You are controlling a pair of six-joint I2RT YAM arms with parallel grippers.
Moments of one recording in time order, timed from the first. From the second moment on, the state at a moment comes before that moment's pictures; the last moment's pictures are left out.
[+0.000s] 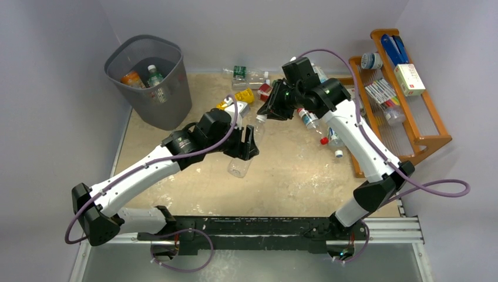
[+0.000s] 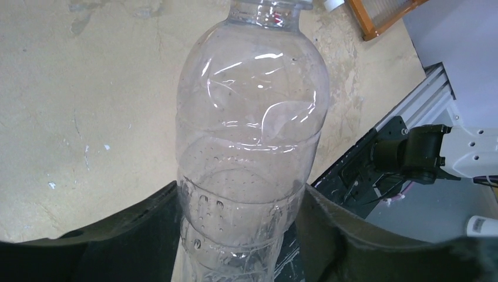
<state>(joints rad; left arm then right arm) -0.85 1.23 1.20 -0.58 0.06 -0.49 0.60 1.59 1.87 -1.09 -0.08 0.90</state>
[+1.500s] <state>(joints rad) -0.21 1.68 2.29 -1.01 -0.22 -0.38 0.51 0.81 1.21 -0.87 -0.04 0.73</state>
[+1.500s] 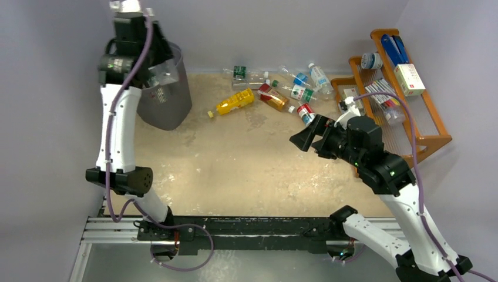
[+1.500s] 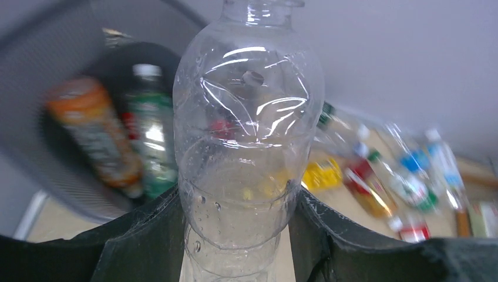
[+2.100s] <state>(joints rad) 0.16 1.74 2.15 -0.86 -0.15 -0.46 0.51 0.75 1.09 -0.80 -0.10 0.75</state>
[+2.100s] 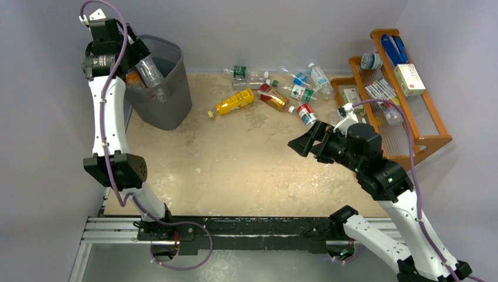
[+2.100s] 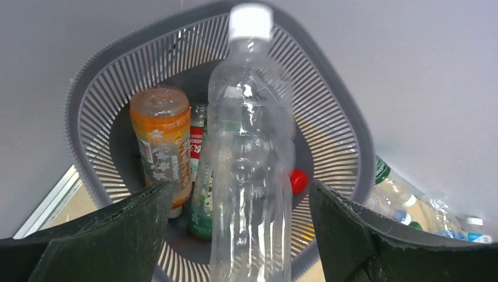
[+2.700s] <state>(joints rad) 0.21 1.36 1.77 -0.79 0.11 -0.59 0.51 0.74 1.20 -0.89 -0.12 0.76</state>
